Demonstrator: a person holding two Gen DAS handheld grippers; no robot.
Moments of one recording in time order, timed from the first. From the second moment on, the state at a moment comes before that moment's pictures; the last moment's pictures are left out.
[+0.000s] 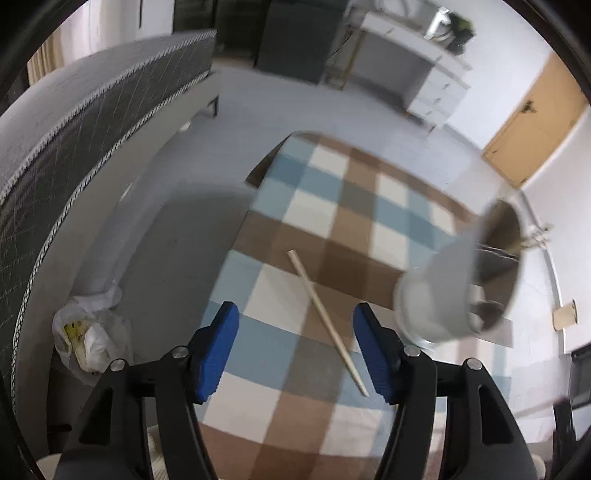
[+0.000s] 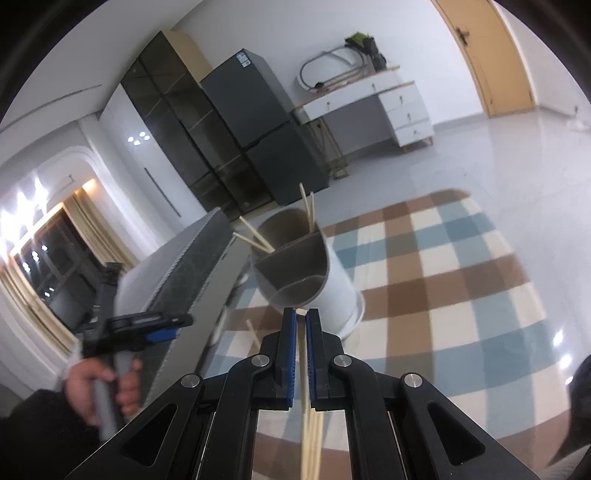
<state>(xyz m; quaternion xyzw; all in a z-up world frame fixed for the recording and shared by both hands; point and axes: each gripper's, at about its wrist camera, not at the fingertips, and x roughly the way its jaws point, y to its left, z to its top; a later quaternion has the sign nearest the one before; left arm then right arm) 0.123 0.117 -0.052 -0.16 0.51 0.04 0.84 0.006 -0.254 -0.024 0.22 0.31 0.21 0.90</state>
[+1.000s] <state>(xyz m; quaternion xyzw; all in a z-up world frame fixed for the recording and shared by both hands) 0.197 0.084 -0.127 -0.09 0.55 0.07 0.83 0.053 -0.266 -0.084 0.30 0.40 0.22 0.84</state>
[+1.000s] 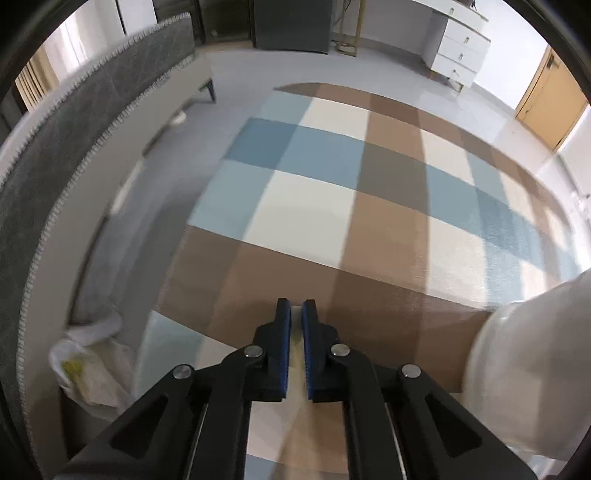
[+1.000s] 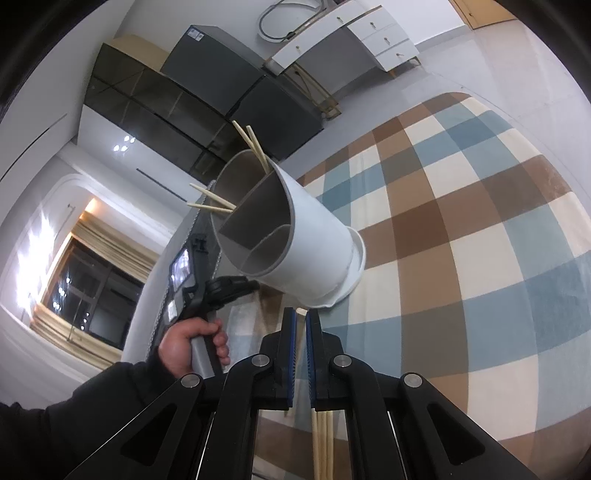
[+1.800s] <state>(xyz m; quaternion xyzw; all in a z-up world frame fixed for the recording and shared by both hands) 0.074 0.061 -0.020 -0.15 0.44 -0.06 0.88 0.049 -0.288 -0.121 0.33 0.49 0.12 0.80</state>
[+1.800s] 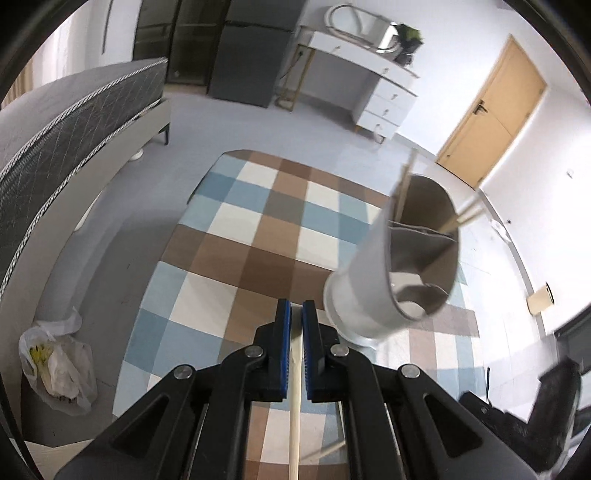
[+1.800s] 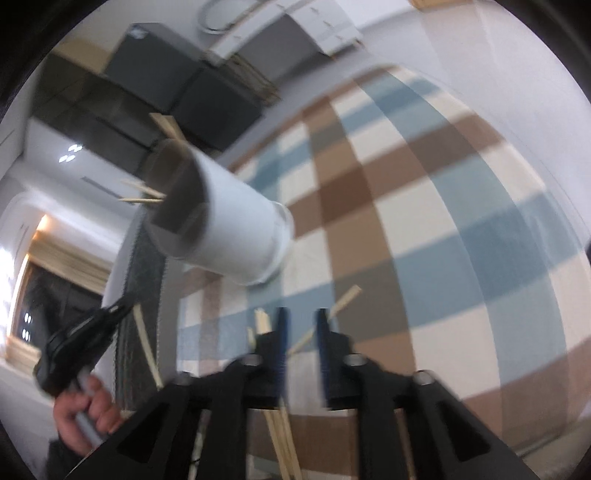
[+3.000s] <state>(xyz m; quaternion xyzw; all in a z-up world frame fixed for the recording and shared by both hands) 0.052 0.088 0.002 -0.17 0.39 -0.11 0.90 0.082 -0.245 -0.127 0.21 0.46 -0.01 0.86</state>
